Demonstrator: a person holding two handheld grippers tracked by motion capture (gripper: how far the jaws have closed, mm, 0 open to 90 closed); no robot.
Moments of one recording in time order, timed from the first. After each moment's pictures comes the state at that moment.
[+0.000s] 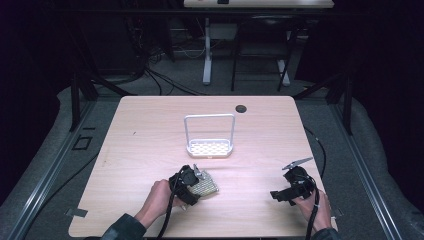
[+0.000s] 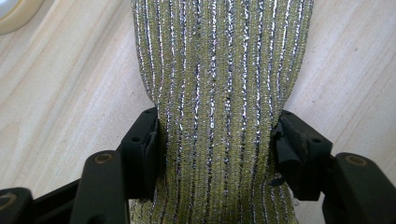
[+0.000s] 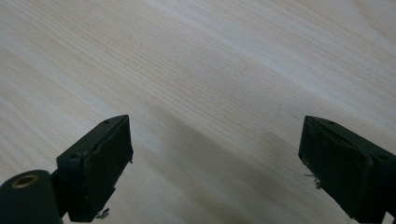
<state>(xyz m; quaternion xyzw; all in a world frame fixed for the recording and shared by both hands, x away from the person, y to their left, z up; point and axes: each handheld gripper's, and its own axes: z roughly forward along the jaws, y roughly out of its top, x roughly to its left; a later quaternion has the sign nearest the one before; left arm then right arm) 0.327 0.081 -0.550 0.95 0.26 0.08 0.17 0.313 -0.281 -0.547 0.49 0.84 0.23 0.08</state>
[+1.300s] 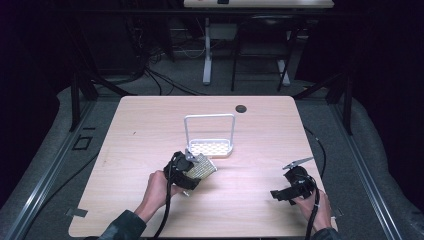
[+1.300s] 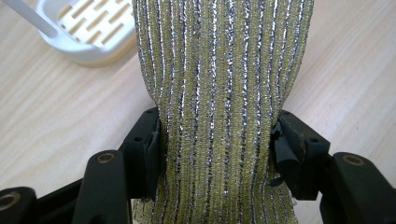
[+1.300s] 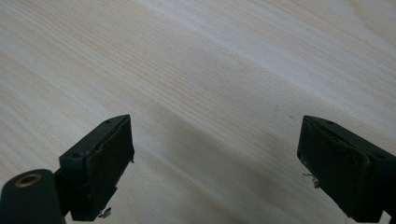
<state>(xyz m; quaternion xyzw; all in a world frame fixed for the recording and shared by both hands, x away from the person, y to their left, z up) 0.348 0.092 -0.521 0.90 0.34 0.11 0.24 0.313 -0.282 -0.548 0.50 0.83 0.24 0.08</state>
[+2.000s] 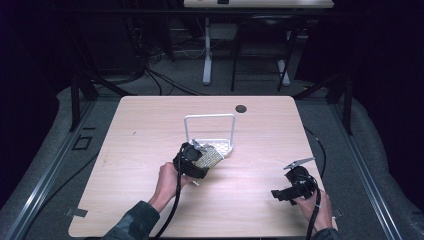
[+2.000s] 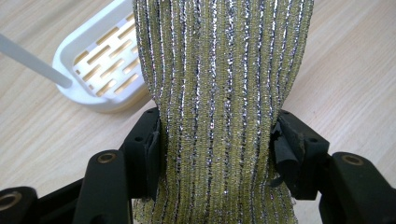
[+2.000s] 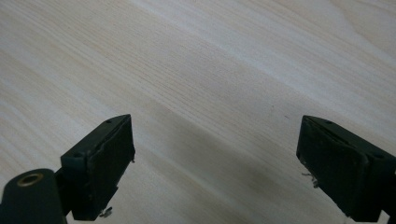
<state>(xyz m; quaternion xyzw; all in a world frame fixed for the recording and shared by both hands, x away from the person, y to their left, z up) 0.373 0.066 -0.518 0.88 0.37 0.12 0.26 0.310 -0.283 -0.543 0.49 0.83 0.24 0.08</state>
